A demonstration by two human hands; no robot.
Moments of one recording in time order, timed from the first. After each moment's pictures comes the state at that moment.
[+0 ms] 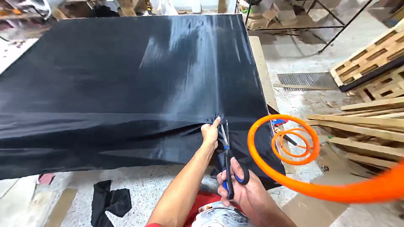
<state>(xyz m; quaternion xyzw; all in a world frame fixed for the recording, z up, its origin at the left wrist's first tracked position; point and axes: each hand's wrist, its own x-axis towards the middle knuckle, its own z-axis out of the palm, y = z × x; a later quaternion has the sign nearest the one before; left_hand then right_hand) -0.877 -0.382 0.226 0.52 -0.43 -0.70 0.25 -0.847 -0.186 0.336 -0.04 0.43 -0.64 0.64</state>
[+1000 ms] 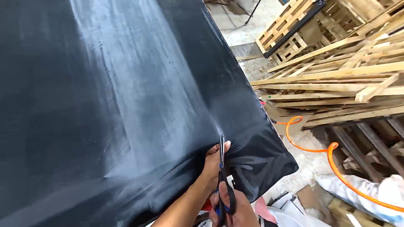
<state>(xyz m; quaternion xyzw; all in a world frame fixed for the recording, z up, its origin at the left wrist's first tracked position) -0.840 -0.441 0.181 0.29 -0.27 -0.92 -0.02 -0.770 -0.358 0.313 0.16 0.61 -0.65 0.43</state>
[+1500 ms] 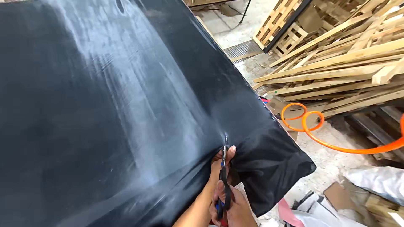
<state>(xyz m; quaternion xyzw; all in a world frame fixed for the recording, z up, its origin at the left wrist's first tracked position) -0.844 -0.443 0.165 0.25 -0.31 -0.91 -0.02 -0.777 -0.383 0.277 0.16 0.60 -0.69 0.37</state>
